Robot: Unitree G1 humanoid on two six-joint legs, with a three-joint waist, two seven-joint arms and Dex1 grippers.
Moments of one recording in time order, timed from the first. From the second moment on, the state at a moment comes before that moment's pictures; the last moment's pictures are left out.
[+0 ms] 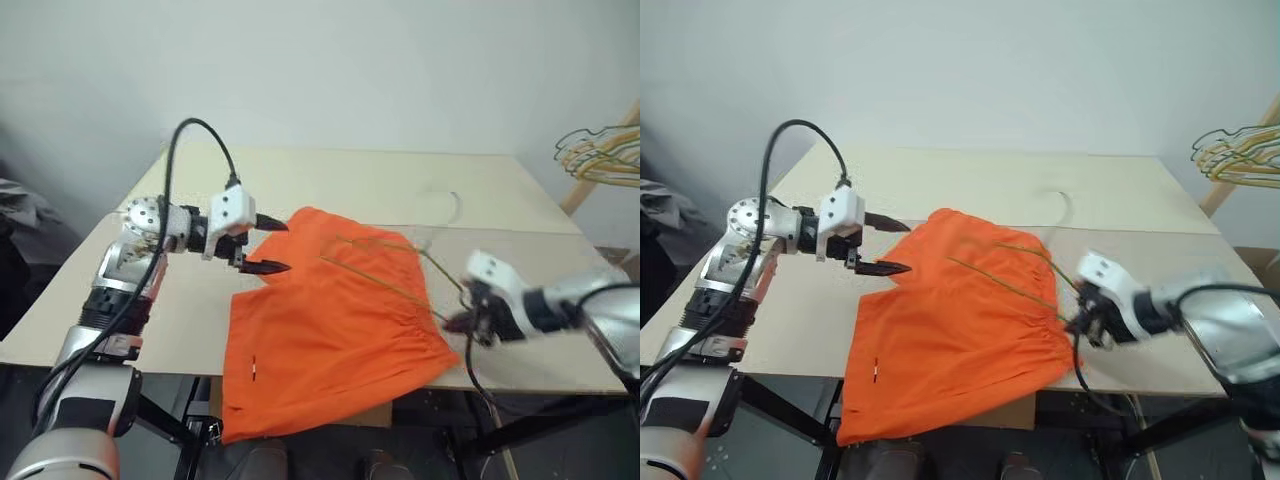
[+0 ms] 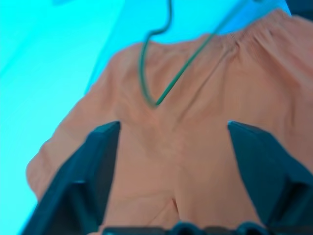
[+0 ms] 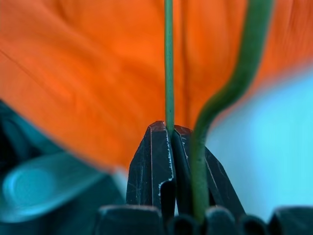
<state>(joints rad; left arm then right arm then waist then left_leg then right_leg) -0.78 0.67 -0.12 0.32 -0.22 0.13 -1.35 -0.26 -1.04 0.03 -0.34 0.35 1.20 1.12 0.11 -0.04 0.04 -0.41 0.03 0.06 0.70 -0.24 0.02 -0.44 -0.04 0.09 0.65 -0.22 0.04</state>
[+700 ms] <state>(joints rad) -0.61 0.68 -0.10 0.01 -0.32 0.26 -1.33 0.03 -1.14 -0.28 -0.11 0.76 1.61 1.09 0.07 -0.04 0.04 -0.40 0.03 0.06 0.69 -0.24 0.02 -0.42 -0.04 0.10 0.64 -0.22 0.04</state>
